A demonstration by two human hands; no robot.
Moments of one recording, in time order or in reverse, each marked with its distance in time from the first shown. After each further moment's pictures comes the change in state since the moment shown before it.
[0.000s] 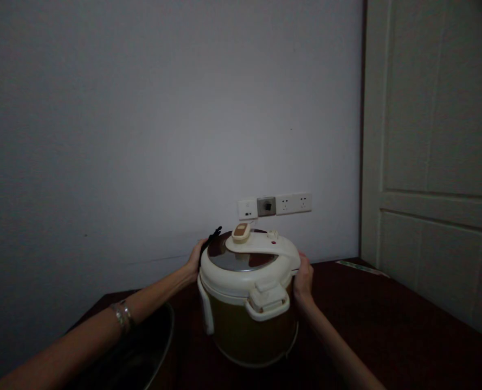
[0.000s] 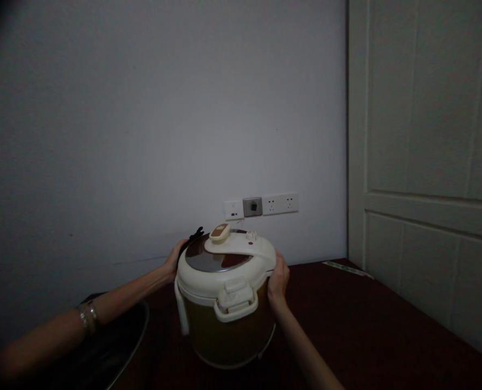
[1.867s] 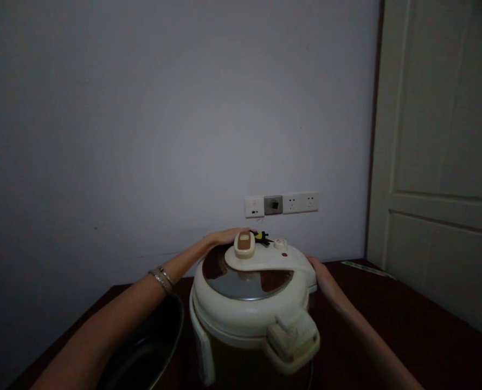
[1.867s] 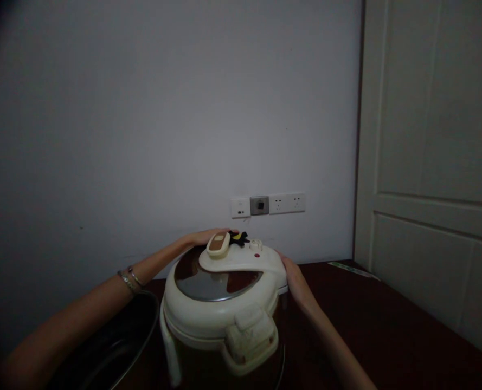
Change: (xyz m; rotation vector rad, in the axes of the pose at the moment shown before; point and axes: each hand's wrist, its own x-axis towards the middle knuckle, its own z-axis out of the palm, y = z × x) left_hand 0.097 0.049 0.078 1.065 -0.777 0.272; right_hand 0.040 -0.021 -0.013 -0.362 -0.463 0.026
